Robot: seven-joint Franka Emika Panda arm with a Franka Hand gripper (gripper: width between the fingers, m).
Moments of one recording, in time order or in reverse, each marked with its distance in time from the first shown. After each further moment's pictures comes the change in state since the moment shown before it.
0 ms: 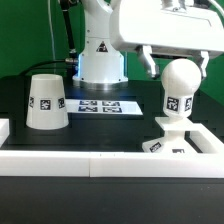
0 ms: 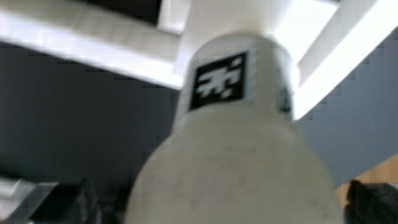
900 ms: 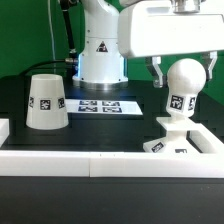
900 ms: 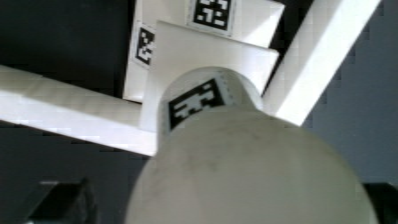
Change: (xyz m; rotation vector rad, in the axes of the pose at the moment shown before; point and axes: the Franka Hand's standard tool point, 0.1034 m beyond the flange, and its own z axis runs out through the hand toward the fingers) arm 0.000 0.005 0.007 0.082 -0.221 -0.016
